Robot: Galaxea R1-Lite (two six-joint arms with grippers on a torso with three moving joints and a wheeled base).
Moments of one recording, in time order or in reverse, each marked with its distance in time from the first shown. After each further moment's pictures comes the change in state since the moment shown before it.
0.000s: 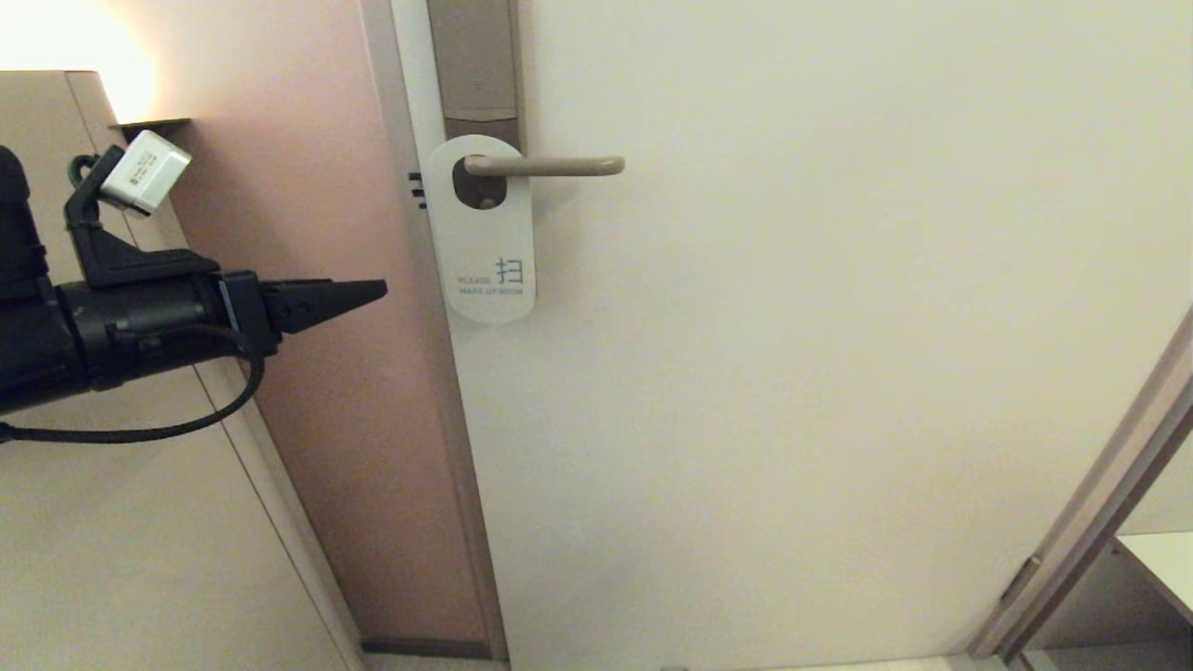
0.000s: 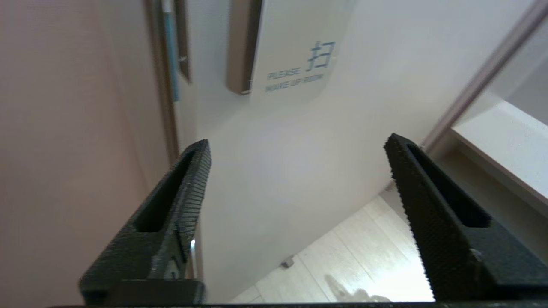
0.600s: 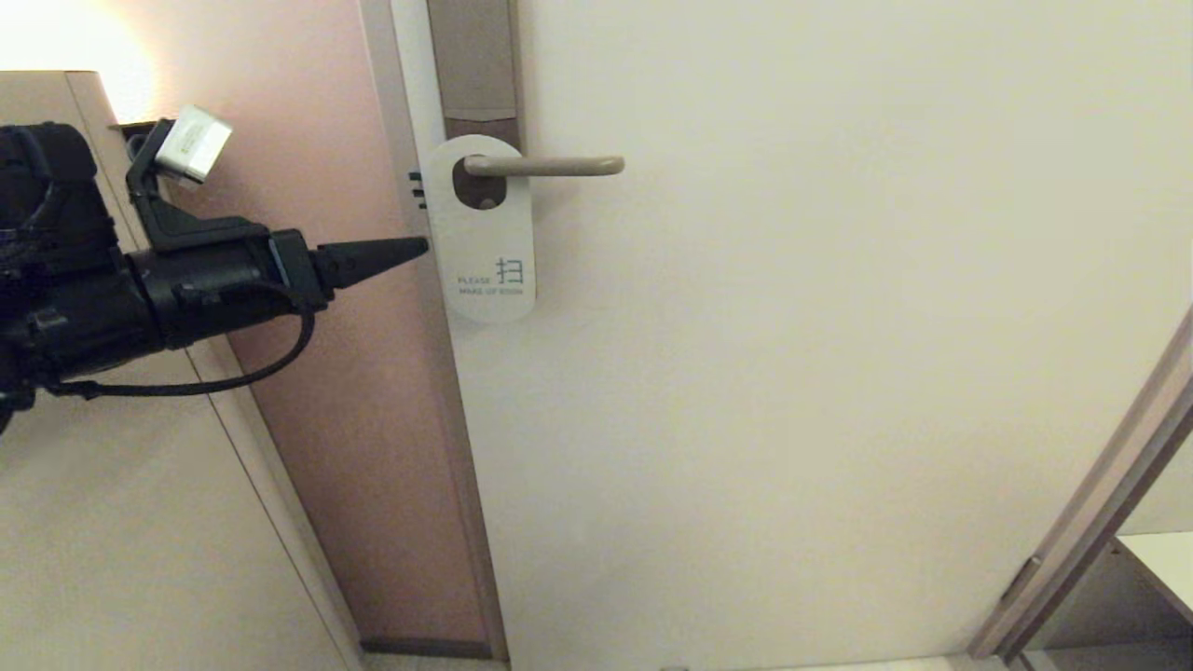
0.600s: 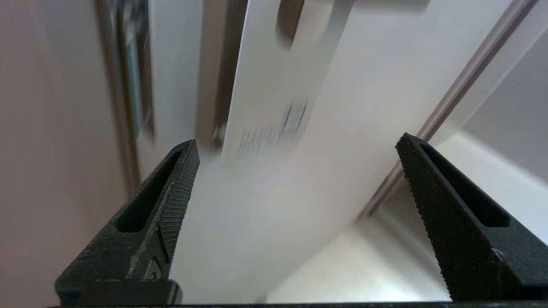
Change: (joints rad) left arm -0.057 0.110 -0.060 -0.188 -0.022 -0.139; right arm 0.000 0.000 0.000 0.000 0.000 0.000
